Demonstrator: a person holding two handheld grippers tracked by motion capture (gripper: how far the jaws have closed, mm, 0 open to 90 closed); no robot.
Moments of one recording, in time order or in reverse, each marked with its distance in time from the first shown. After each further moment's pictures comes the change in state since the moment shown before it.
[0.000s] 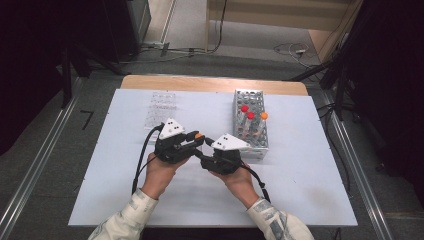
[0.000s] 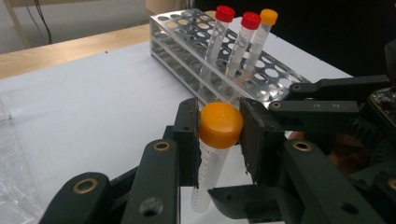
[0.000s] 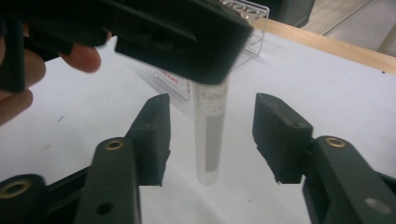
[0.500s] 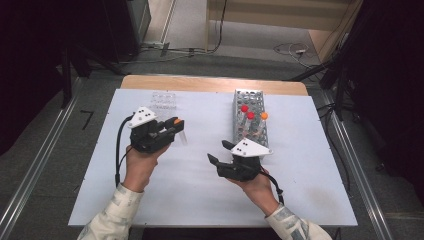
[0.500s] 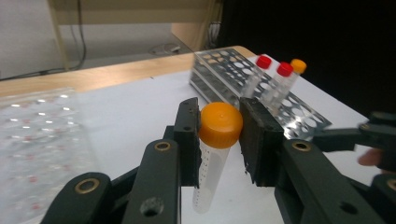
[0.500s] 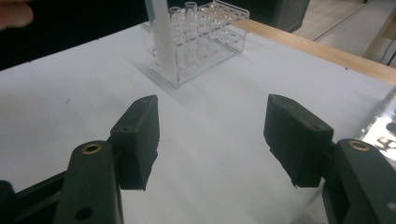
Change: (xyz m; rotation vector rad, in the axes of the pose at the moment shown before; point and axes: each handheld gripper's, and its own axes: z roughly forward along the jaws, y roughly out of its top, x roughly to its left) left arm 0.039 0.018 -0.047 -0.108 0.094 -0.084; right arm -0.015 -0.010 -0.050 -0.010 -0.014 -0.026
